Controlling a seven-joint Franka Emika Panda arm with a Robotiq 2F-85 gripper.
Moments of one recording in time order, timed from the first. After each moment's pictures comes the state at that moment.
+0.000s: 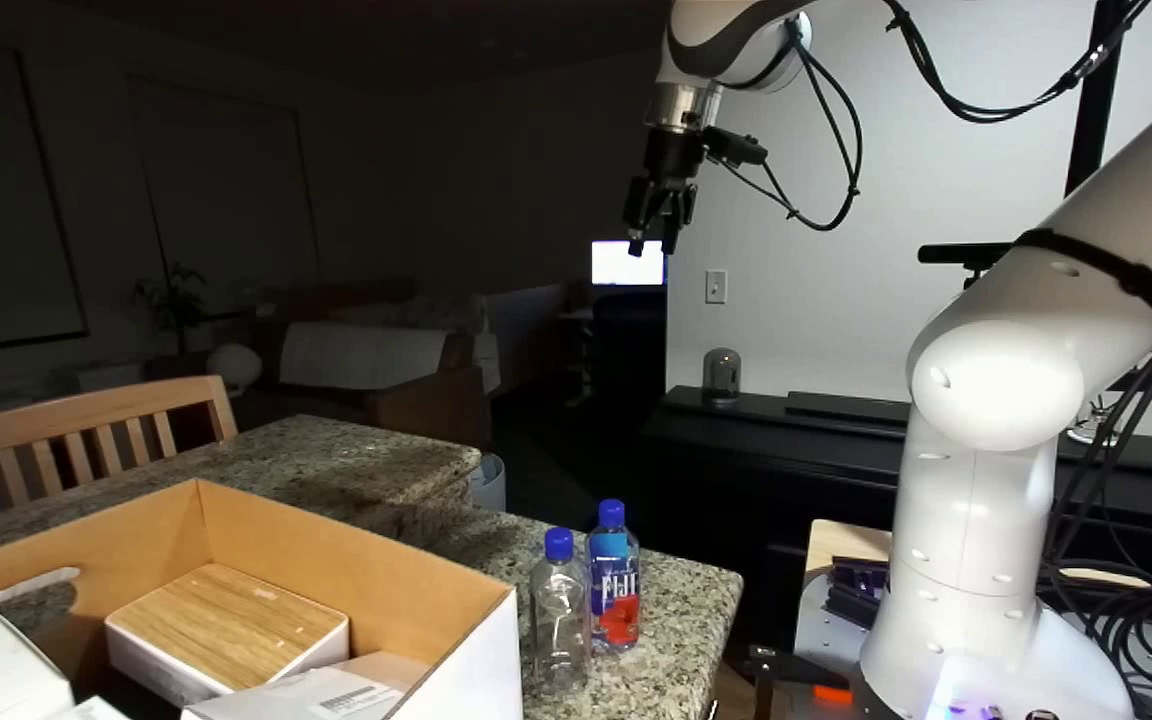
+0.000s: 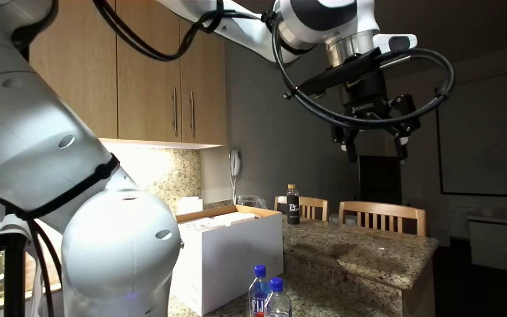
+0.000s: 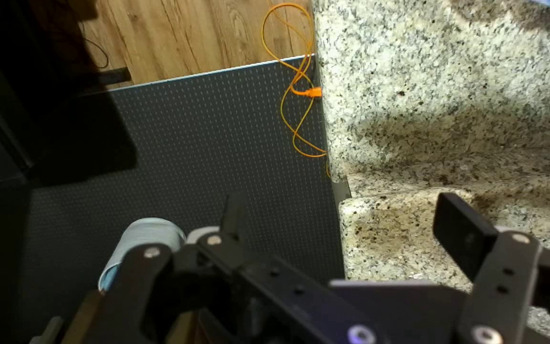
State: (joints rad) arm -0.19 -0.67 -0.27 -2.38 -0.14 1.98 -0.17
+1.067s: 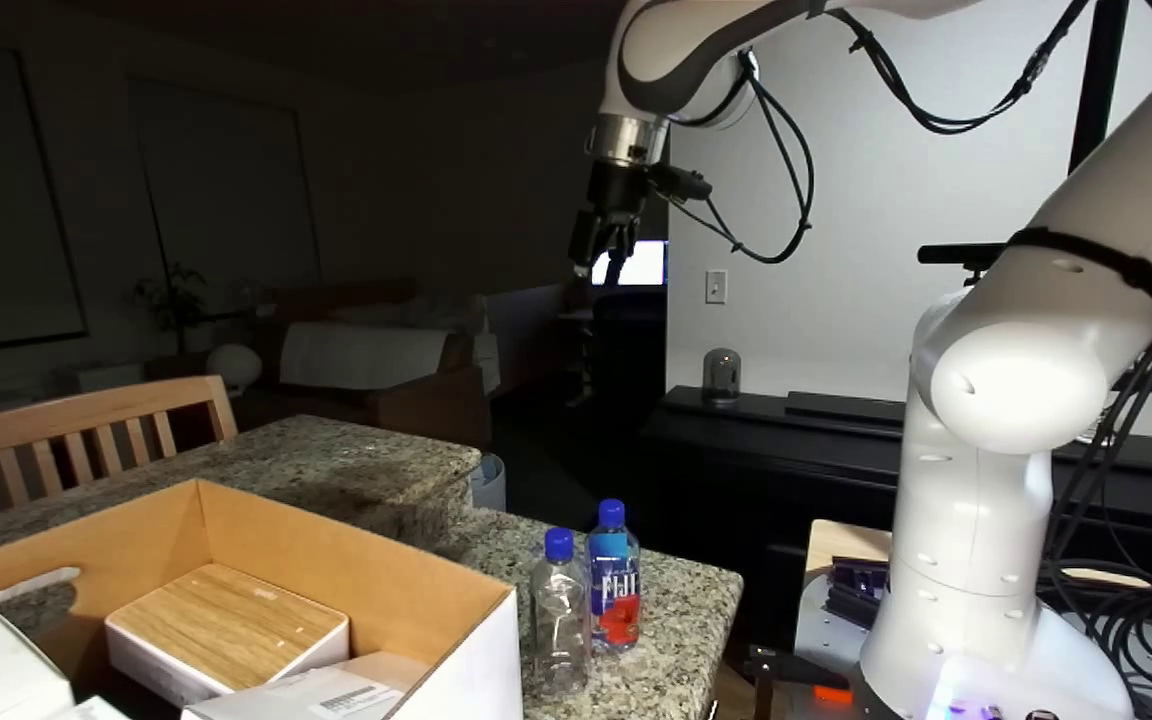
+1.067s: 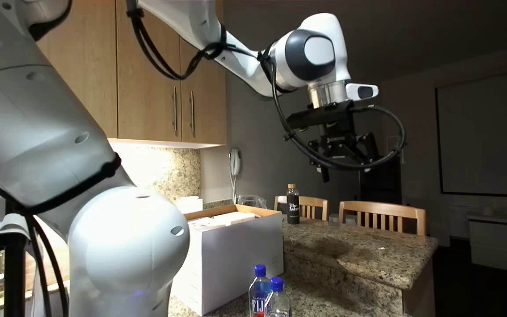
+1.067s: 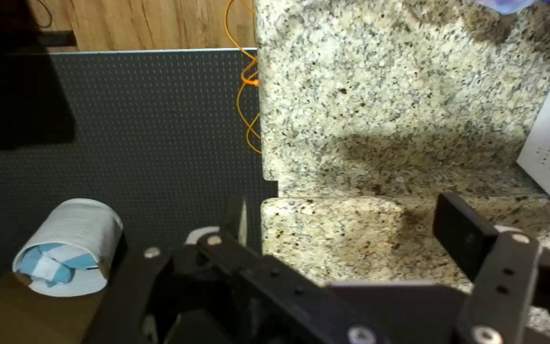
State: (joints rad) arm -0.07 -0.59 -0.20 -2.46 -0.07 2.13 -0.17
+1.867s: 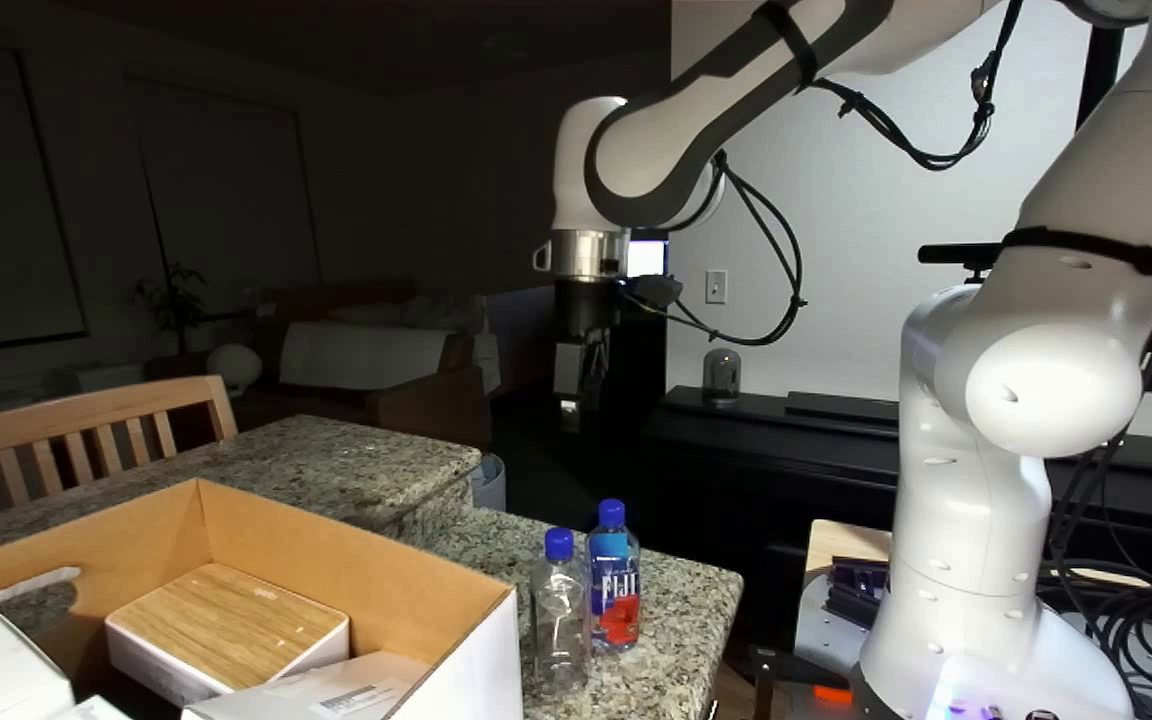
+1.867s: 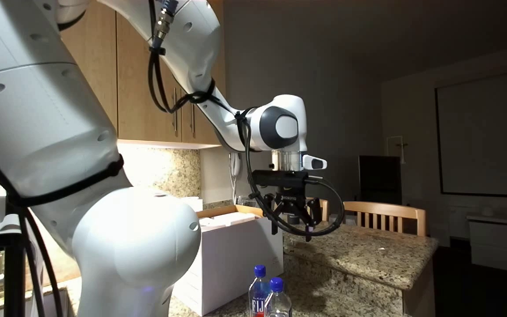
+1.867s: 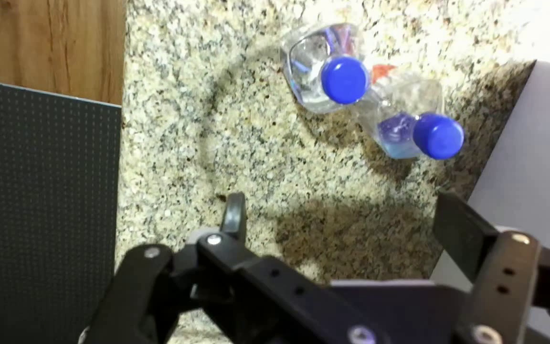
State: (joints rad) arm 0.10 -0.51 -0.11 -2.70 0.00 2.25 -0.17
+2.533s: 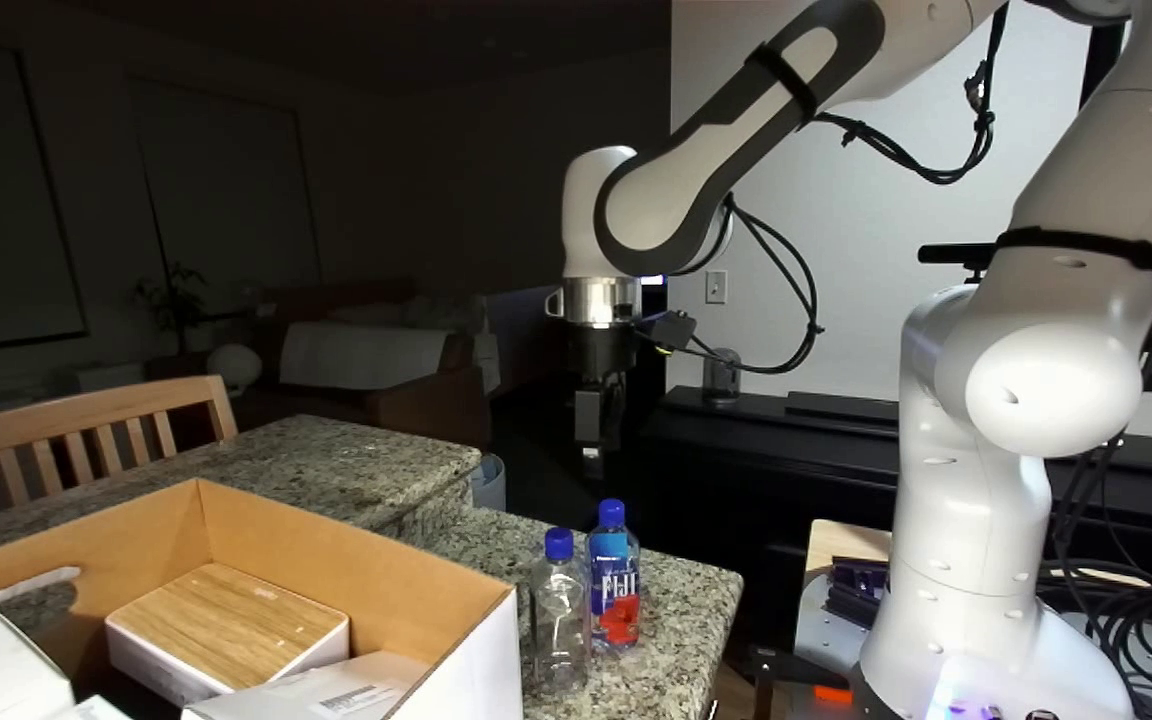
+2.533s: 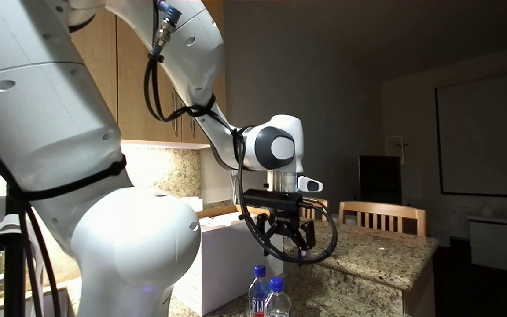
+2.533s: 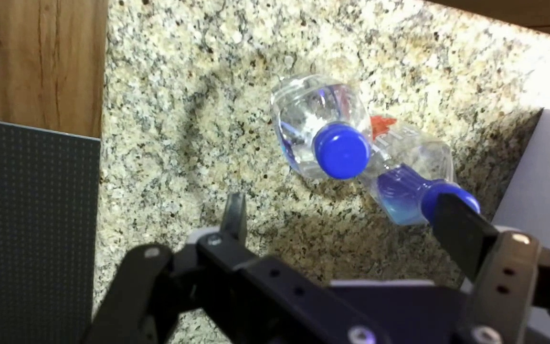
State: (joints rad) arm 0.10 -0.47 -0.10 -2.78 0.01 2.31 -0.17
